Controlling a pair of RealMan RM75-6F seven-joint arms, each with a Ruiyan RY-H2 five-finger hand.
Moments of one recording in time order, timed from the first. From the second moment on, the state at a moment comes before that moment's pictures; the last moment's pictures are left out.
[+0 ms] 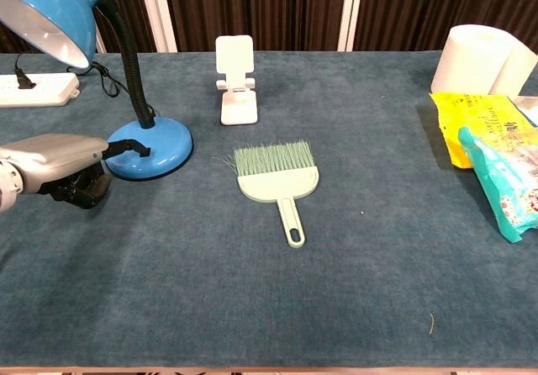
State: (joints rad) left arm -0.60 -1.56 -0.09 -1.49 0.98 0.94 0.54; right arm 0.06 -1.16 0.09 -1.68 -1.46 1.51 -0.29
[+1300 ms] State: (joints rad) left arm -0.33 -1.16 0.15 -2.01 1.23 1.42 0.61; right arm 0.07 -1.17 0.07 -1.67 -1.47 1.50 -0.31
